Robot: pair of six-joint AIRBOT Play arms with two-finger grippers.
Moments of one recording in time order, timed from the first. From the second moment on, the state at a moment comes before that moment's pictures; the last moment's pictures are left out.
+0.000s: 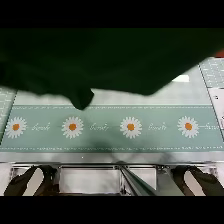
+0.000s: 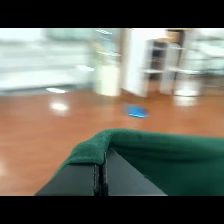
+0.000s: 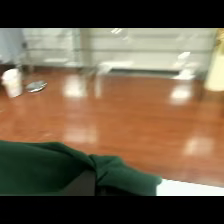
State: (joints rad) left arm 0.41 -0.79 1.90 0.79 -1.22 -1.29; right arm -0.23 -0.78 1.98 -1.13 1.36 1.48
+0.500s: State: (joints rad) left arm -0.01 -0.59 1.81 1.48 -1.39 -1.52; right arm -0.23 -0.66 1.80 -1.21 1.60 1.55
